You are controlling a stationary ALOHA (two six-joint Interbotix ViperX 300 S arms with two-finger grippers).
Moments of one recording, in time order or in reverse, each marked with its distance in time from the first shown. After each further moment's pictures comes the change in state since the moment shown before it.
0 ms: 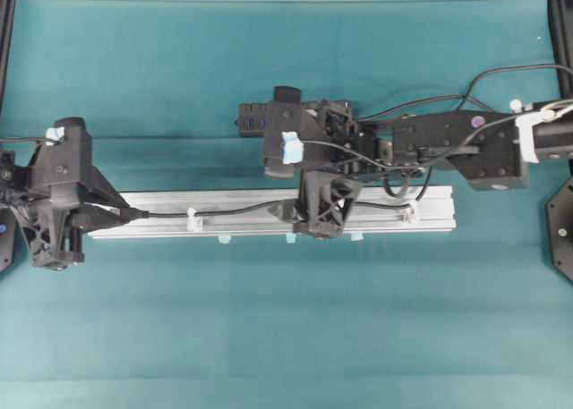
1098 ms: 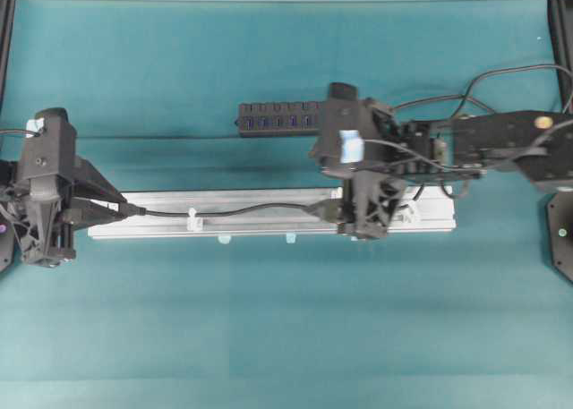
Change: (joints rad) left arm 0.003 -0.058 -0.005 0.000 0.000 0.000; right arm -0.002 -0.178 0.178 0.000 -0.072 0.000
